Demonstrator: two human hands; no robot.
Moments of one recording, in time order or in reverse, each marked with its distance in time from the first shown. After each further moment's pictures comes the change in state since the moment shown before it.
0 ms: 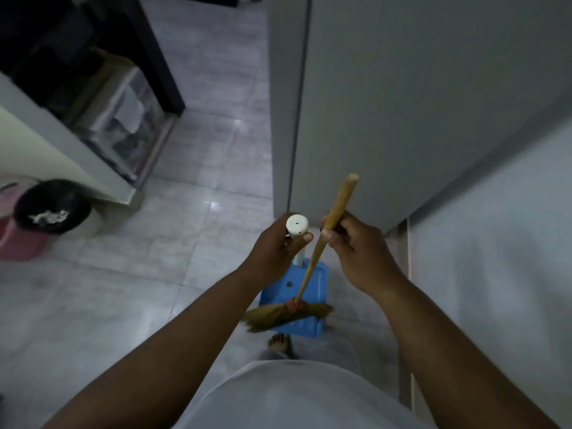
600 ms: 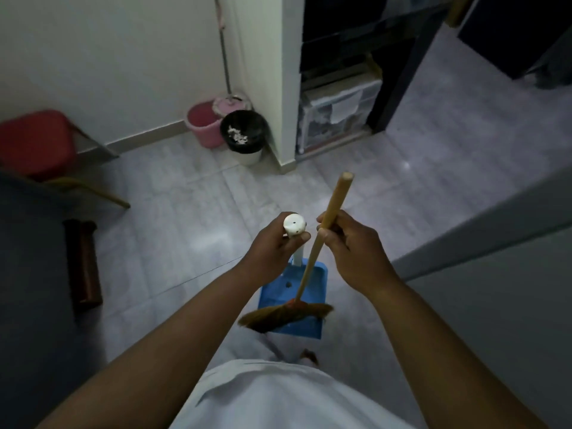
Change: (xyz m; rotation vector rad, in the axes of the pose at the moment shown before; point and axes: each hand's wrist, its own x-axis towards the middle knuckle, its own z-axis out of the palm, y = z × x) left_hand -0.049 -0.048 -0.149 -0.142 0.846 -0.330; right_hand 0.165 -0.136 0.149 0.037 -0.745 -0.527
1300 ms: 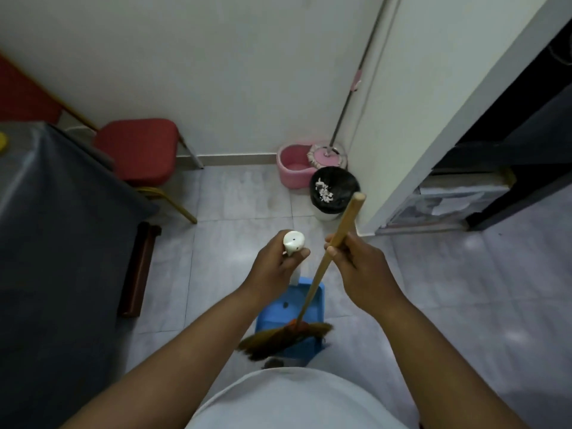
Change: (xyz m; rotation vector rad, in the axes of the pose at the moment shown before) left_hand 0.140 -0.084 -0.292 -0.181 0.425 -0.156; right_hand 0.313 -0.140 0.175 -0.046 -0.273 -0.230
